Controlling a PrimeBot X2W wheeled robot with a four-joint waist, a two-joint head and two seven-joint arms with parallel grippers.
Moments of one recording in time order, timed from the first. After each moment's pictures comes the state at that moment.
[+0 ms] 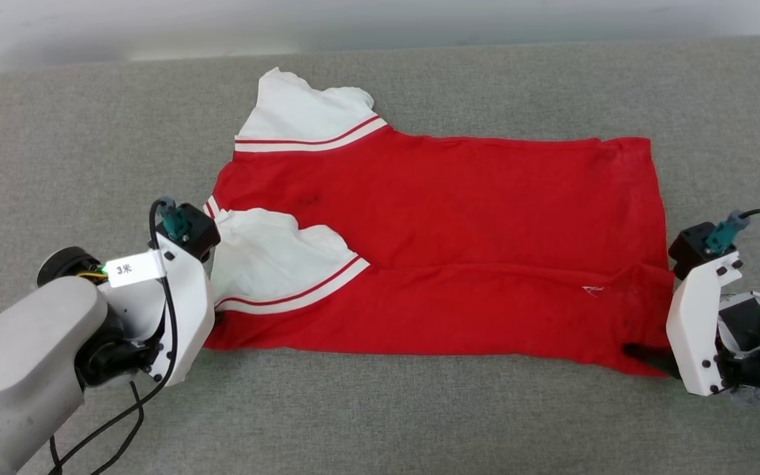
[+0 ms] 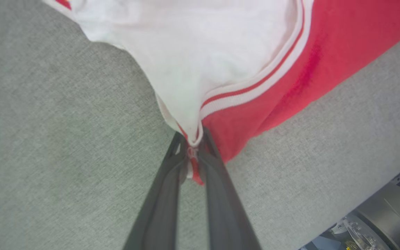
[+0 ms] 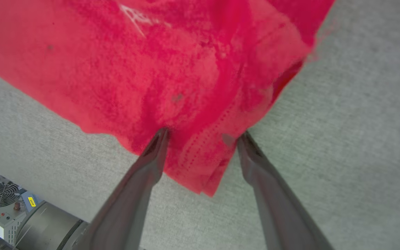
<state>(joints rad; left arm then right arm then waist) -0.84 0.80 -1.08 0.26 -1.03 -0.13 0.65 -0.52 -0.64 0.56 0.29 0.84 0.13 0.88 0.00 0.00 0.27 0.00</state>
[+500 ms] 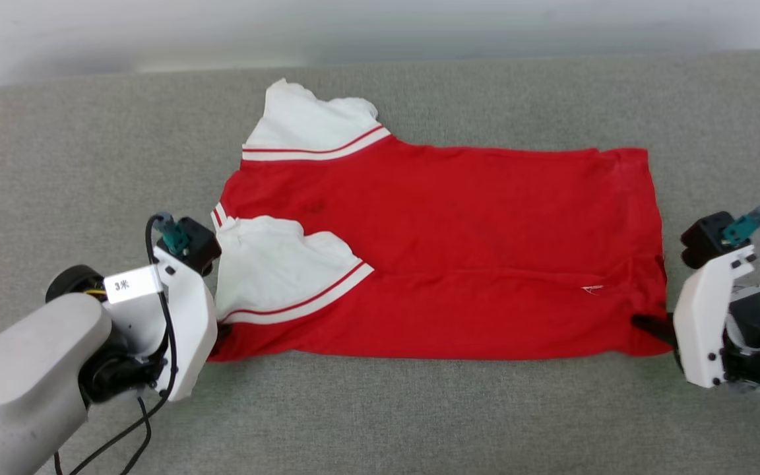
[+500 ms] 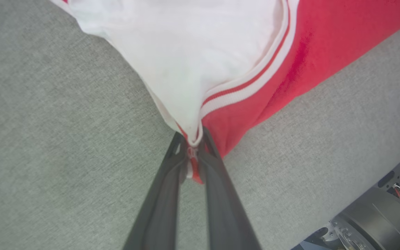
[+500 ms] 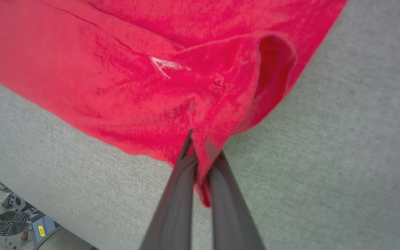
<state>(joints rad) -0.82 0.80 -1.10 0.26 -1.06 -0.13 0.59 -0.53 -0.65 0.58 0.32 0.92 0.13 0.70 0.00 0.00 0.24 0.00</state>
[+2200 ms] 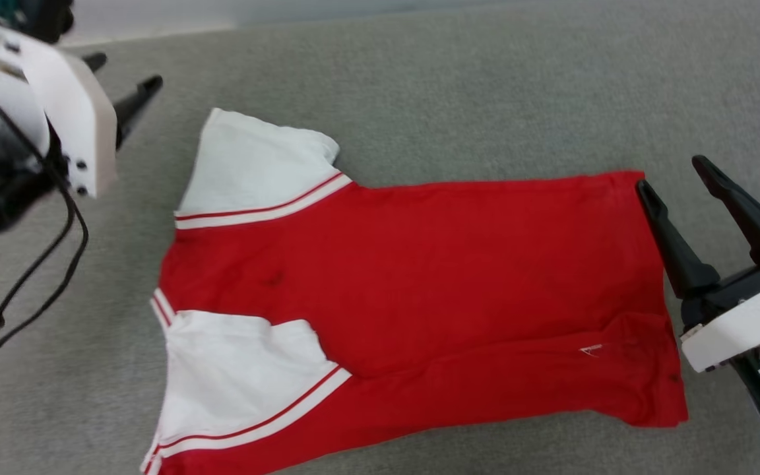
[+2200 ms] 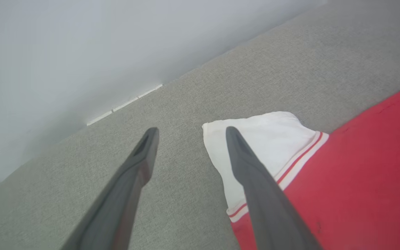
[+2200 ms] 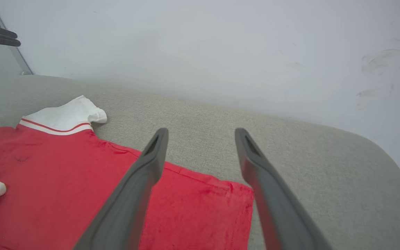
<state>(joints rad) -1.10 0.84 -0.90 0.29 -0.99 -0.04 0.41 -0.26 -0.44 0.15 -0.16 0.44 0.13 0.09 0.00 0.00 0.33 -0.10</state>
